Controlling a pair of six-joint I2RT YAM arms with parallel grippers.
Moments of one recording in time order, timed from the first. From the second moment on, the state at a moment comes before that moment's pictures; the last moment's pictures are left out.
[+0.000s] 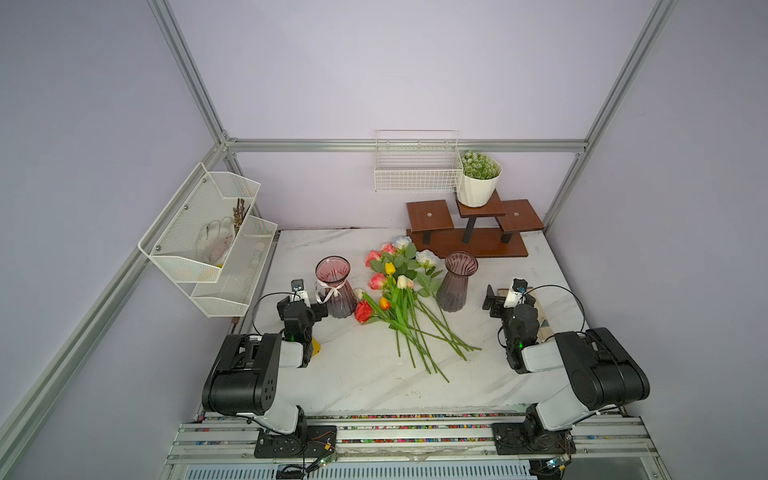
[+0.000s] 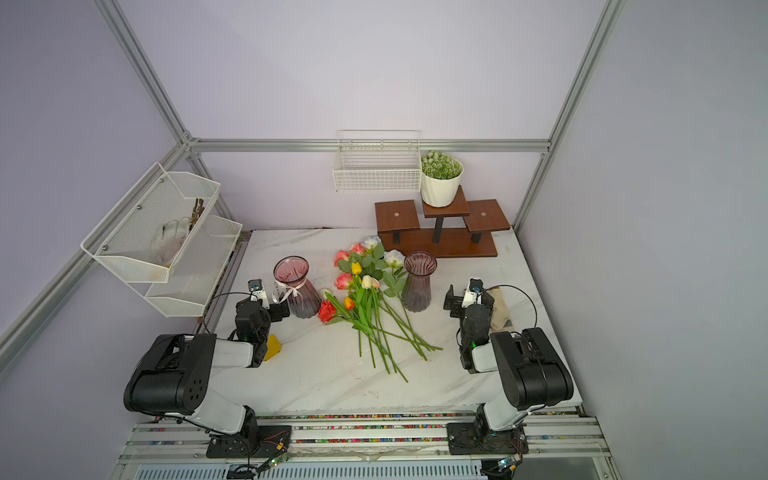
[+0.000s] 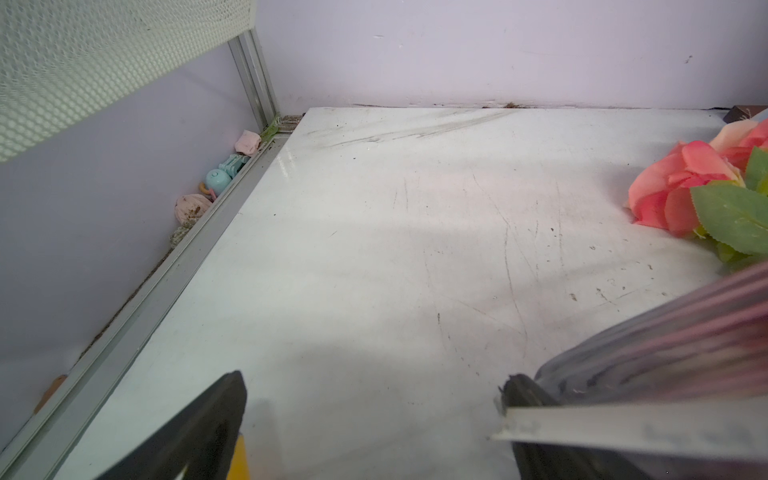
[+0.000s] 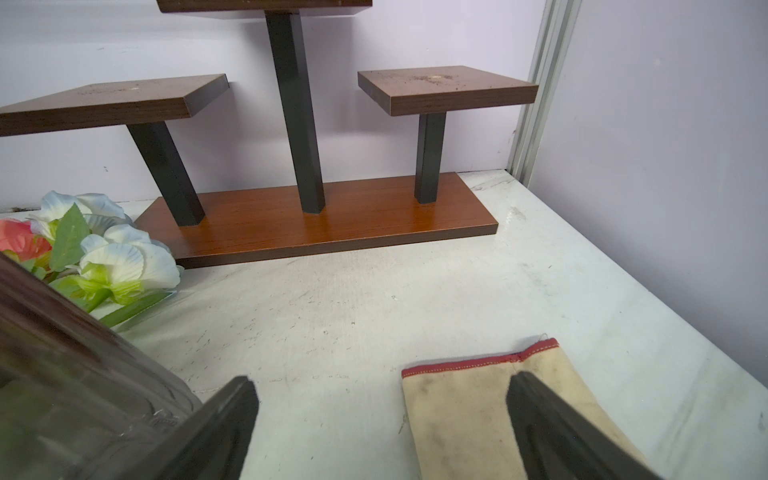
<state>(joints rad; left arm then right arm) 0.01 1.56 0.36 0.87 -0.22 0.00 0.10 1.57 0.29 1.15 0.24 0.05</state>
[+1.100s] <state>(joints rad) -0.11 0.64 0.84 -0.09 -0.32 -0.38 0.14 0.81 1.00 0.00 0.07 0.32</state>
